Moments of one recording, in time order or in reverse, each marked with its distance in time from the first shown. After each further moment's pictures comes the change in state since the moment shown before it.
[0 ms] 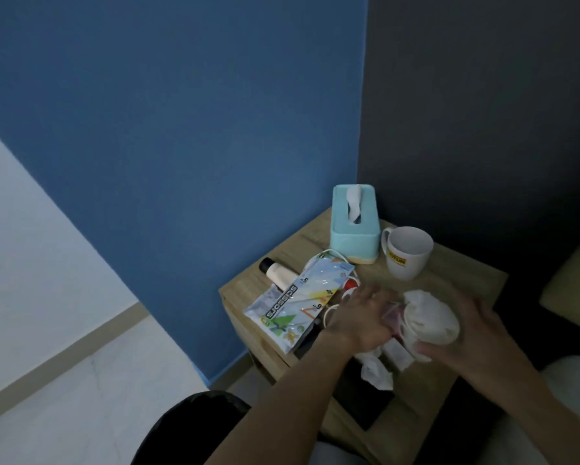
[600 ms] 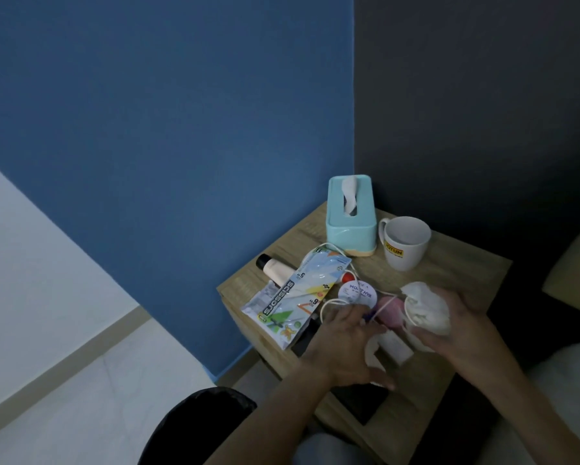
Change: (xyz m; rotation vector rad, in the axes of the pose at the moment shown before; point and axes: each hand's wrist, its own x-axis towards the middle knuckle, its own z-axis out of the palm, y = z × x) left_hand -0.042 -0.009 0.015 0.254 -0.039 0.097; right_hand 0.017 0.014 0.020 0.109 0.039 -0.062
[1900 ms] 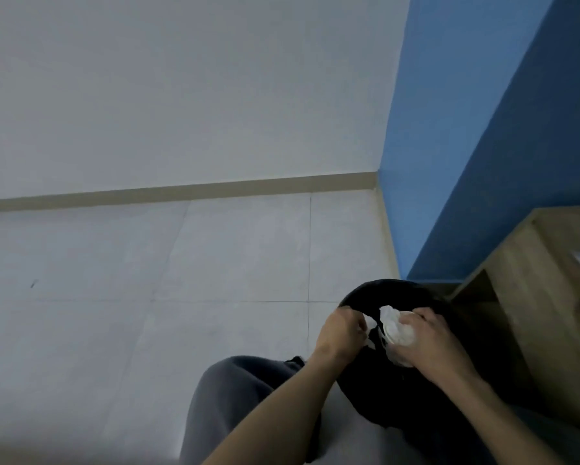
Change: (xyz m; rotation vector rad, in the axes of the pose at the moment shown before) left_hand -0.338 -0.168 0.140 -0.691 0.324 -1.203; right_hand -0.136 -0.156 0.366 -0.425 -0.716 -0.586
